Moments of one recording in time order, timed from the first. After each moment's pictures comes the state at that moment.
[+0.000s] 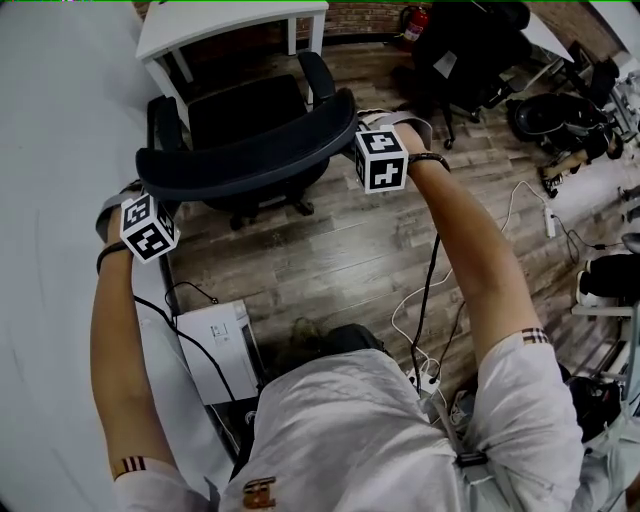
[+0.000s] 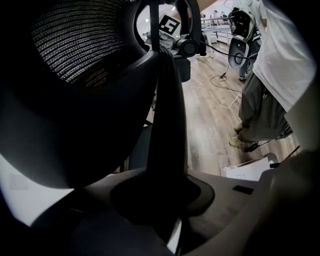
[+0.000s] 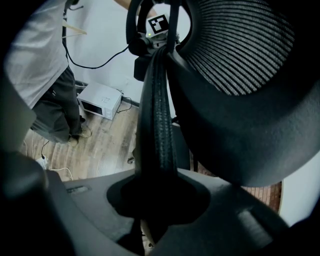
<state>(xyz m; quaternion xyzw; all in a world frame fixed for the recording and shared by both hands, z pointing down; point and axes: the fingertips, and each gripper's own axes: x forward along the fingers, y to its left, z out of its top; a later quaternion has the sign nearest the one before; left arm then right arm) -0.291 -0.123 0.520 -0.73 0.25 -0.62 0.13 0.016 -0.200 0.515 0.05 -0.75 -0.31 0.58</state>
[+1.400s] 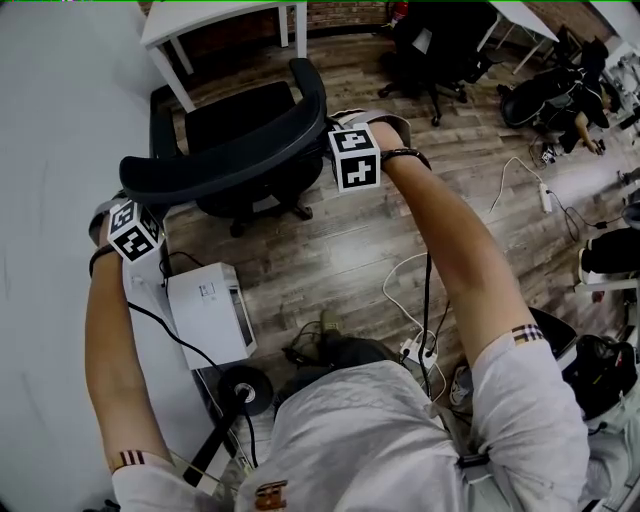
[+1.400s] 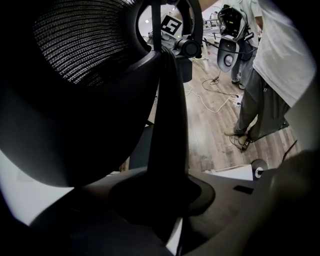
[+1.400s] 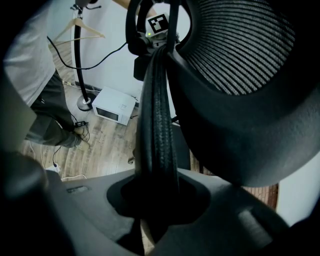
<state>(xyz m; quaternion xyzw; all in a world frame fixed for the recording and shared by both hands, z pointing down) -0.247 0.070 0.508 -0.73 0.25 -0.62 0.13 0.056 -0.006 0.511 0.05 -0.75 -0.31 0.58</state>
